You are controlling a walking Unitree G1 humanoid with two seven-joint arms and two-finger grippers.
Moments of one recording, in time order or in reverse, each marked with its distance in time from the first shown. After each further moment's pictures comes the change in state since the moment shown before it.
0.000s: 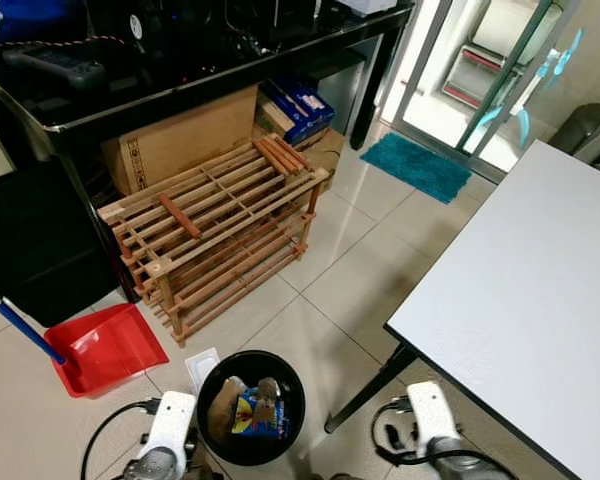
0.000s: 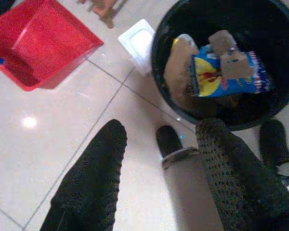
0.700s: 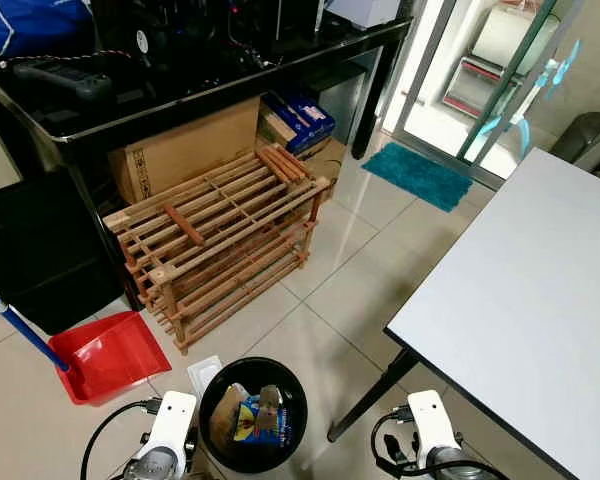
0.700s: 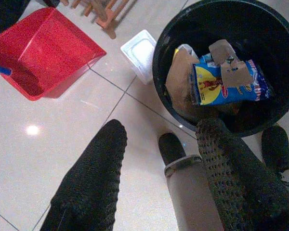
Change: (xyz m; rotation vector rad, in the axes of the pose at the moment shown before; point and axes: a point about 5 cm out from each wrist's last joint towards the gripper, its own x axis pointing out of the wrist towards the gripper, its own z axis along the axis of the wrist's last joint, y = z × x) left arm 0.000 -0.005 0.001 0.013 -0.012 -0.015; right arm -0.001 0.012 -0.012 0.023 0.024 0.042
